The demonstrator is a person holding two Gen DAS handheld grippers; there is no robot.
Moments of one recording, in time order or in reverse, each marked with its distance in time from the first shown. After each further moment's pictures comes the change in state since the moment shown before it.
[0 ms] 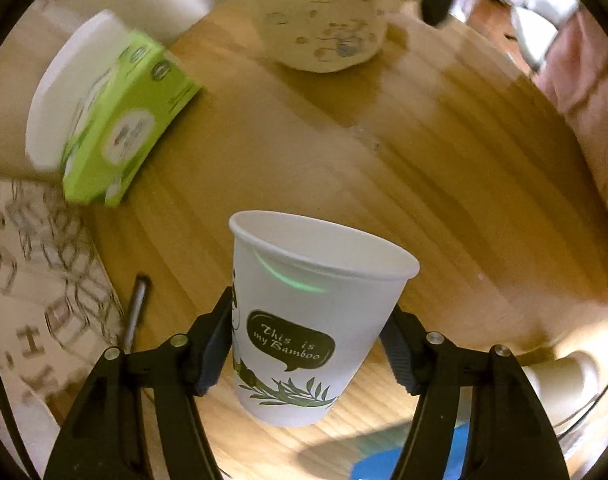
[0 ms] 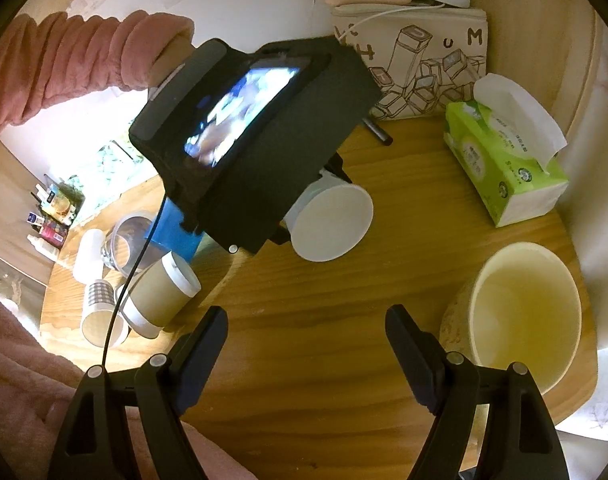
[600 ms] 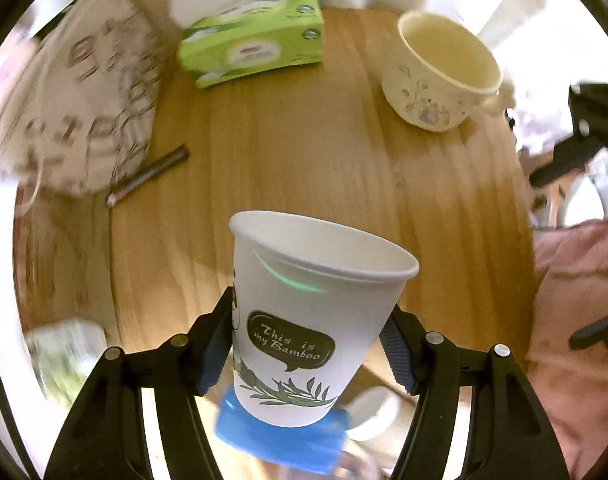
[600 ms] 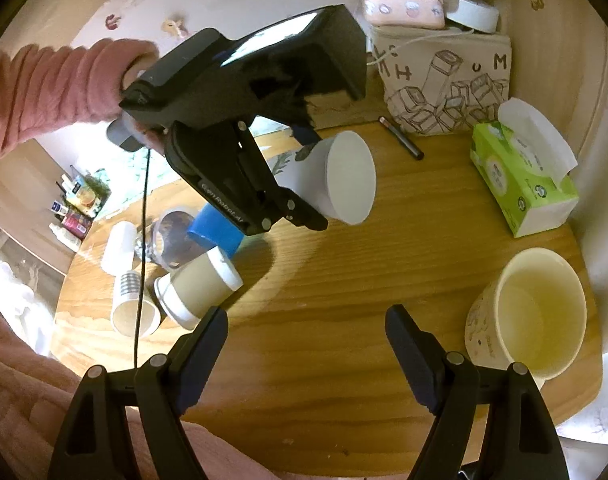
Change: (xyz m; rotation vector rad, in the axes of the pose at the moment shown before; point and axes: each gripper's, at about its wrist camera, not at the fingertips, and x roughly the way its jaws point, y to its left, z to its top) left arm -0.039 0.062 -0.018 -0.662 0.043 -0.083; right arm -0.023 0.029 -0.008 -0.053 -0.035 0.057
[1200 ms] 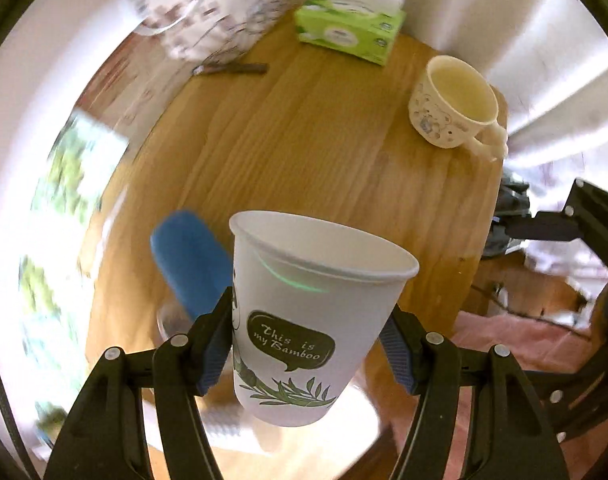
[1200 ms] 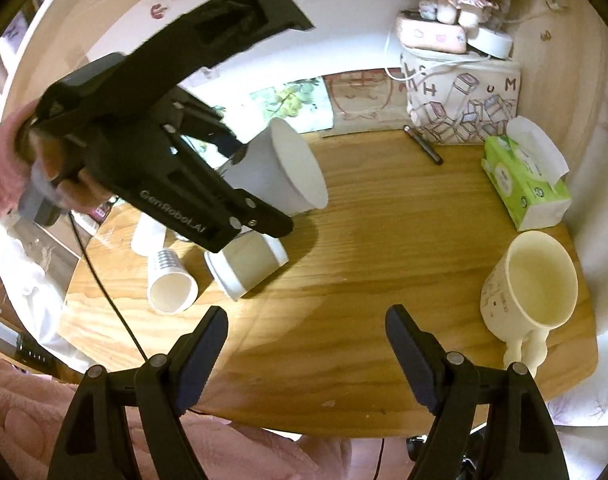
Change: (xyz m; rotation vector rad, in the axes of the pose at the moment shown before) left arm -0.070 -0.072 -0.090 -0.587 -0.013 0.045; right arm -0.034 0.046 -0.029 -0.055 -0.023 0.006
